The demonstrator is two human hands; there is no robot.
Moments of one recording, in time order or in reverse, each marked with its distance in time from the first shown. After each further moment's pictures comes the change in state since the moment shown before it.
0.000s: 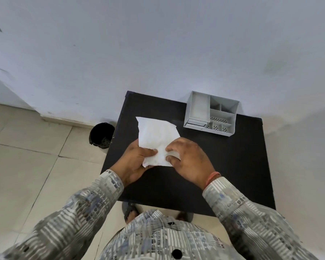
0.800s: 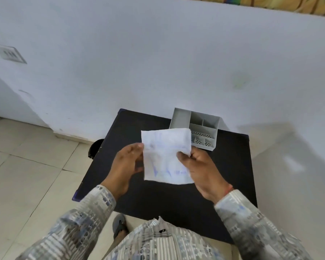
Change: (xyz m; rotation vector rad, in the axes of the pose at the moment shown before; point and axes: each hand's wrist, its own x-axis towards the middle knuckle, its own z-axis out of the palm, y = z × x) left_hand -0.038 -0.050 0.133 0.304 0.341 0.217; right_hand -0.087 0.120 -0.072 1.124 0.051 0.151
